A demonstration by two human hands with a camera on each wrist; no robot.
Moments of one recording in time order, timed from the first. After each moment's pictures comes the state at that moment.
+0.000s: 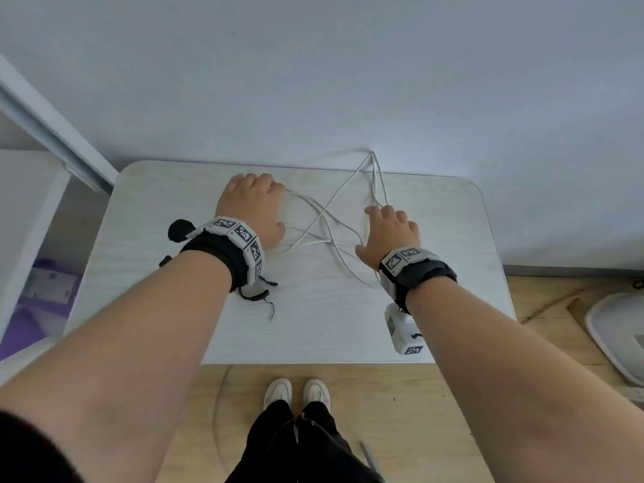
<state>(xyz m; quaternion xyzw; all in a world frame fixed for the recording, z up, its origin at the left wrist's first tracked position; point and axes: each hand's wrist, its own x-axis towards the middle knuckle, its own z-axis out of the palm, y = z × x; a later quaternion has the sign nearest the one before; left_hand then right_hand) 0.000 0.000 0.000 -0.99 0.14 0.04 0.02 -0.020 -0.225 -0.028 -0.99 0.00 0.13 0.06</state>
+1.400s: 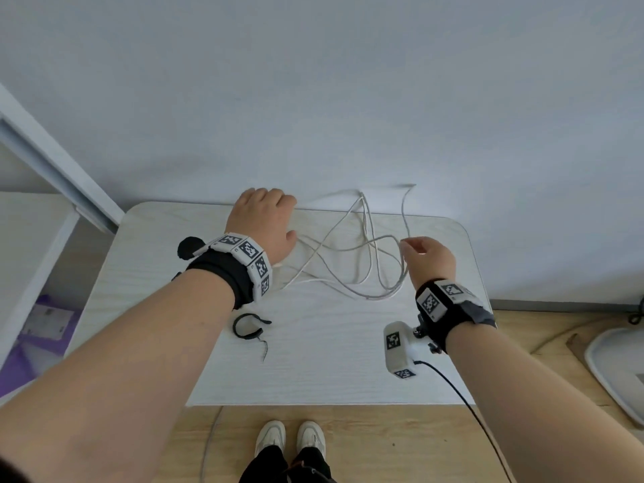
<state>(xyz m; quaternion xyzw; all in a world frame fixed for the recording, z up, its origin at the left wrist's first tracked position) 0.023 -0.020 0.039 -0.99 0.15 -0.05 -0.03 -0.014 -0.280 0.010 -0.88 0.23 -0.03 0.41</state>
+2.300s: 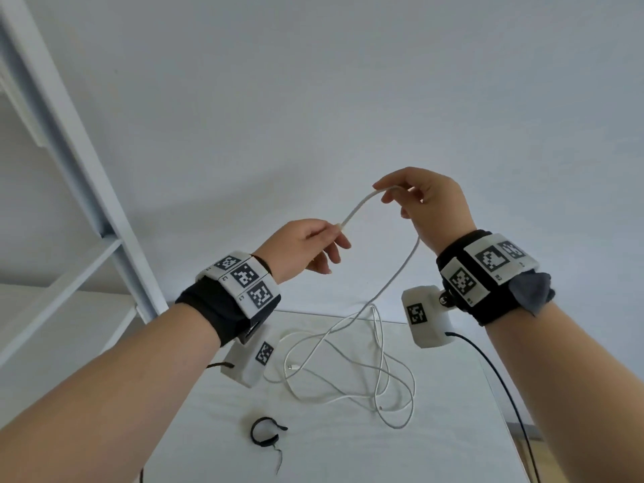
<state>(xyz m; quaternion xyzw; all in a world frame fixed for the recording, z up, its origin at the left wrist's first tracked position) 0.012 -0.016 0.224 -0.78 0.13 0.06 -0.61 0.035 -0.210 0.270 -0.85 -0.18 -0.19 0.46</state>
